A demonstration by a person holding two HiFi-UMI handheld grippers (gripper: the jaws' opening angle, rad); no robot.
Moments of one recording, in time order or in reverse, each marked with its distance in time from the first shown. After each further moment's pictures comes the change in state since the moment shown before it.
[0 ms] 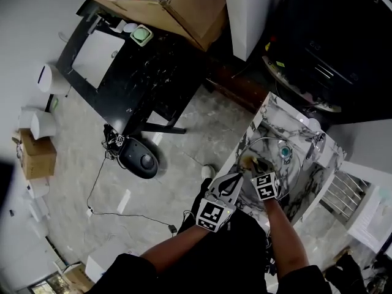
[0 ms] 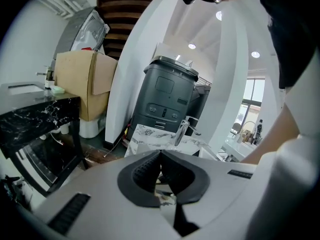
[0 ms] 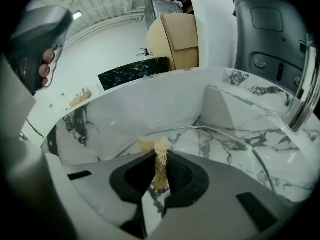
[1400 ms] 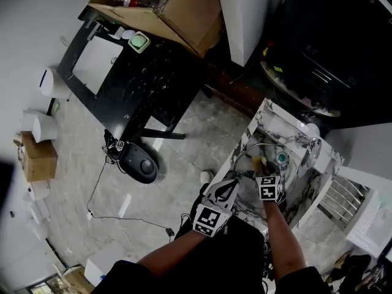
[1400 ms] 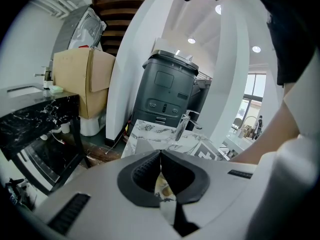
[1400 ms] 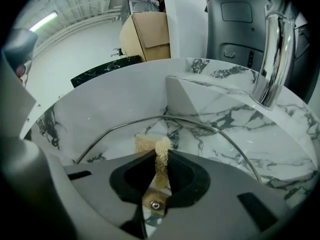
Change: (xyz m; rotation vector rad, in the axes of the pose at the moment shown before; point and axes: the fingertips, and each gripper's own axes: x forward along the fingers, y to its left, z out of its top) left arm 0.008 -0.003 -0.010 0.023 0.049 0.012; right arm -0.005 -0.064 -0.025 0.177 0.023 -0.196
